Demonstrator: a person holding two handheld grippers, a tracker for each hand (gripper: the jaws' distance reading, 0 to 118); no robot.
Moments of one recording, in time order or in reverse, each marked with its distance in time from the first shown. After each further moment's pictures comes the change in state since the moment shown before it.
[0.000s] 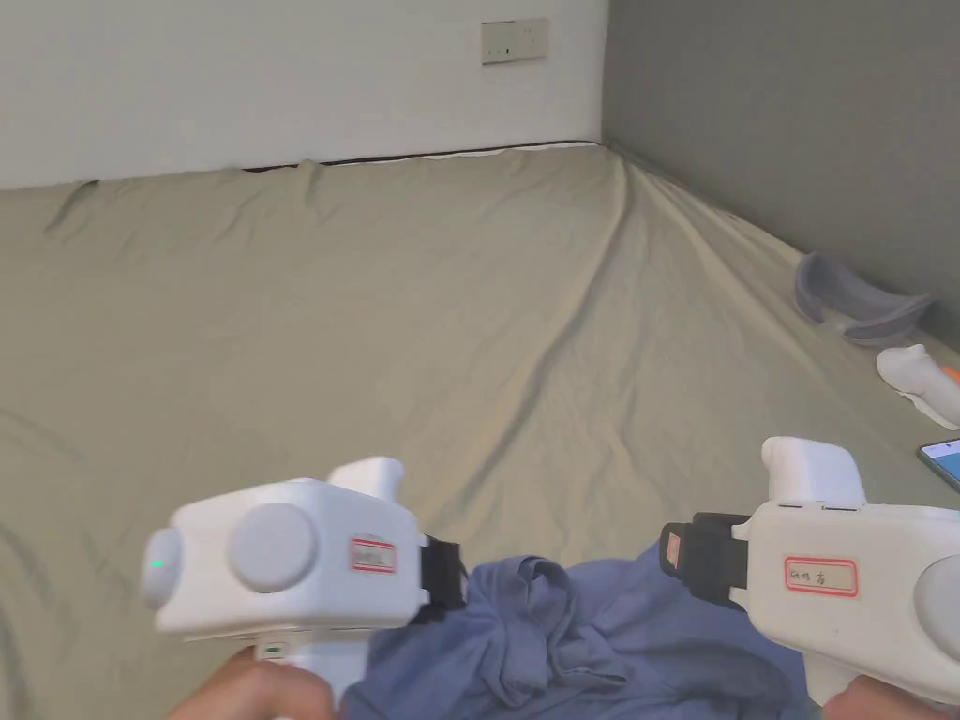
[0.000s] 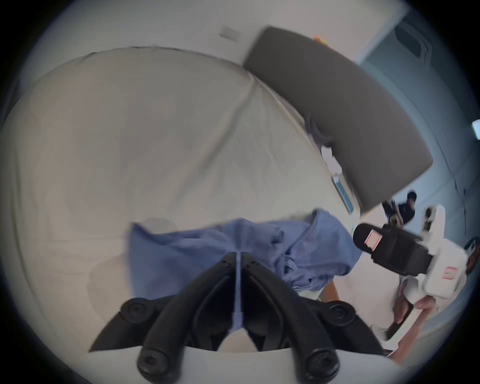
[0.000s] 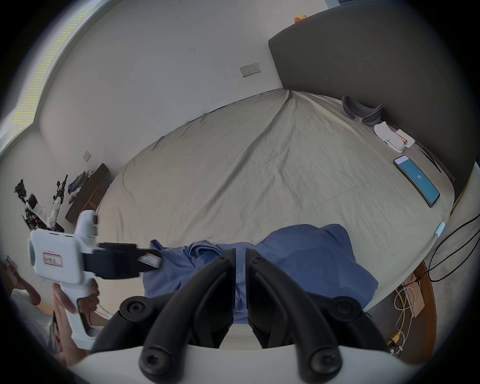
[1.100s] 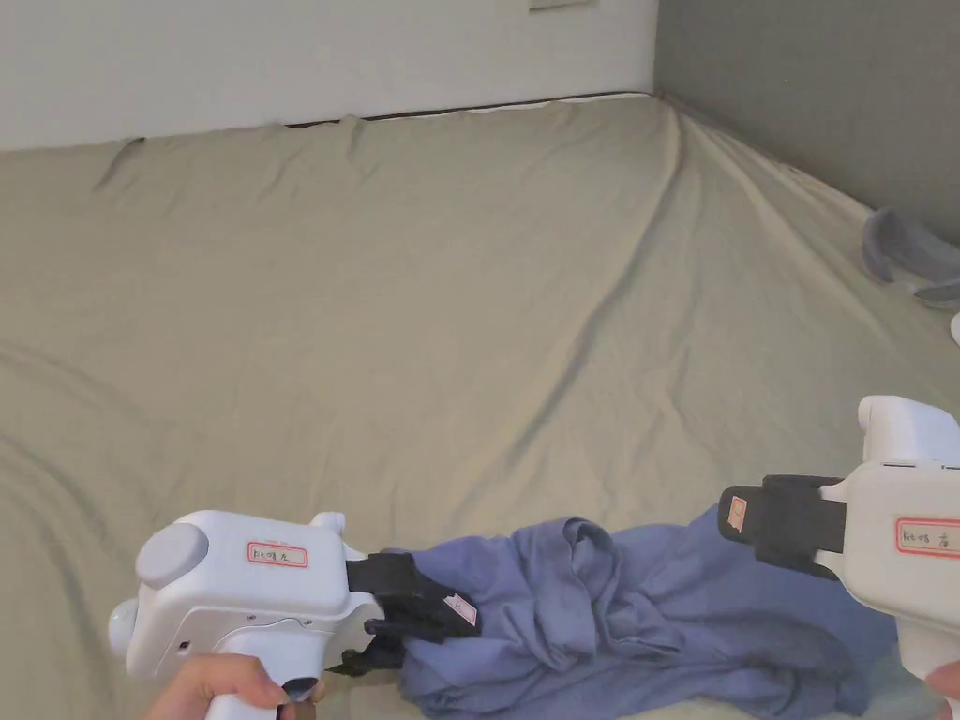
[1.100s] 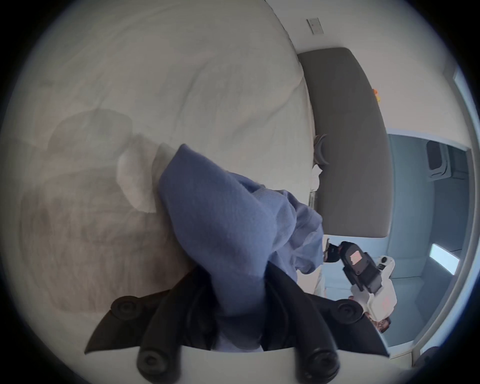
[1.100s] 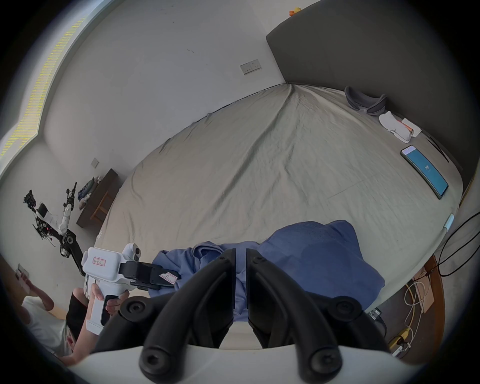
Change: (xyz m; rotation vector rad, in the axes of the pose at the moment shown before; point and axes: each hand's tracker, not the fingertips) left arm -0.093 -0.035 -0.032 -0.255 -0.346 0.534; right arm 0.007 0.006 0.006 -0.020 0.067 -0.050
